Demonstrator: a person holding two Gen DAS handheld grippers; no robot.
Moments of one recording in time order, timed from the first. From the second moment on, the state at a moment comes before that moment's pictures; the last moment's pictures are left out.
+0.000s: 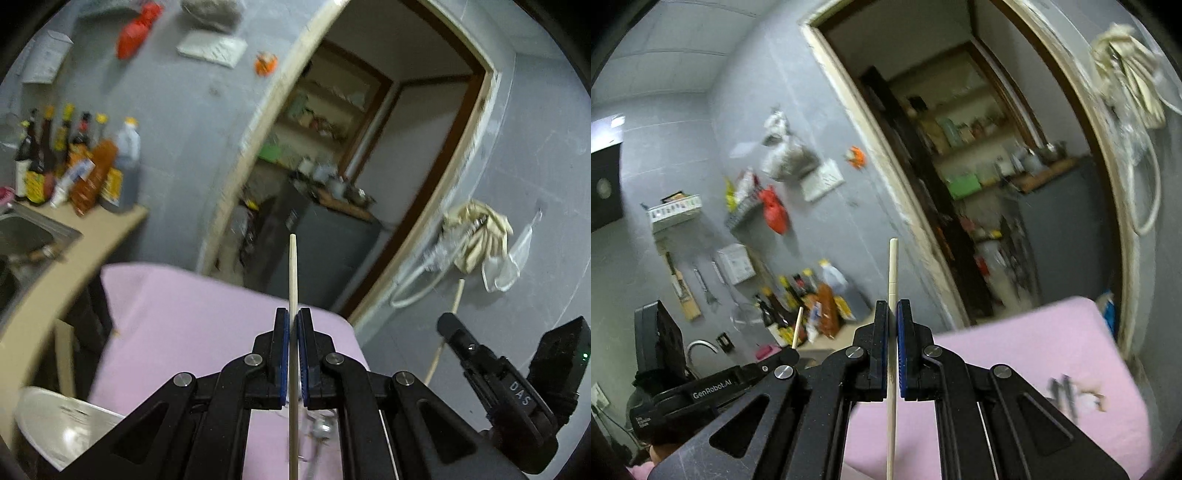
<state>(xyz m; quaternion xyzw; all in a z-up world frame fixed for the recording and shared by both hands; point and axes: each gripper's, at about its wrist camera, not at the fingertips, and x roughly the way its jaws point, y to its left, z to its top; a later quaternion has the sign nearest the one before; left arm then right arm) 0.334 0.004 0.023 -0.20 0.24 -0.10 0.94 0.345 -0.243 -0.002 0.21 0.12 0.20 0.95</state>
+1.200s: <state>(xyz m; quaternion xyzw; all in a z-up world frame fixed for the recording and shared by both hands) 0.293 0.132 -0.063 -0.16 0.09 -0.03 0.98 0.323 -0.097 -0.080 0.14 0.09 0.21 0.96</state>
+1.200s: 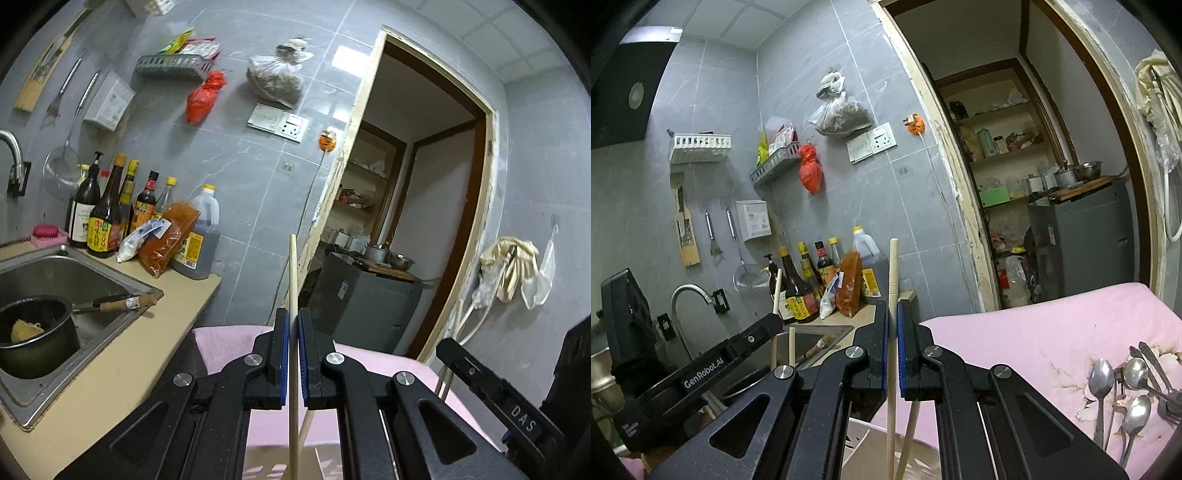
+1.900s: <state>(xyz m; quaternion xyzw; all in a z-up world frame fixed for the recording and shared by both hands) 0.280 0.126 -0.057 -0.16 0.15 -0.06 0.97 0.313 -0.117 -0.053 0.13 0.10 0.22 0.96</state>
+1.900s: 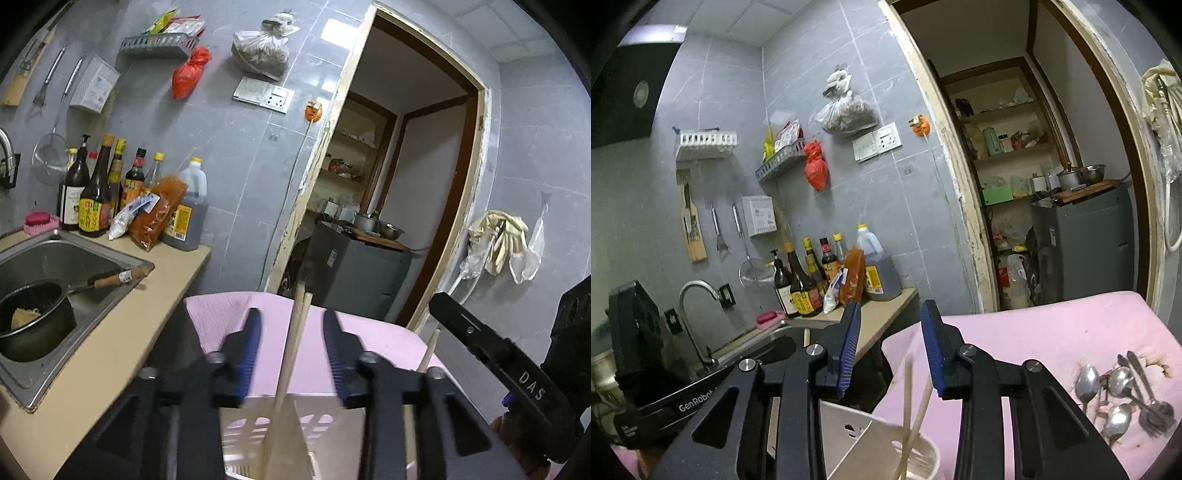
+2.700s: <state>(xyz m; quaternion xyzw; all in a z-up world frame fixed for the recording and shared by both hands) 0.284 -0.037 0.024 -0.10 0.11 -0.09 0.98 0.295 -0.303 0.006 0.09 0.10 0.08 0.99</state>
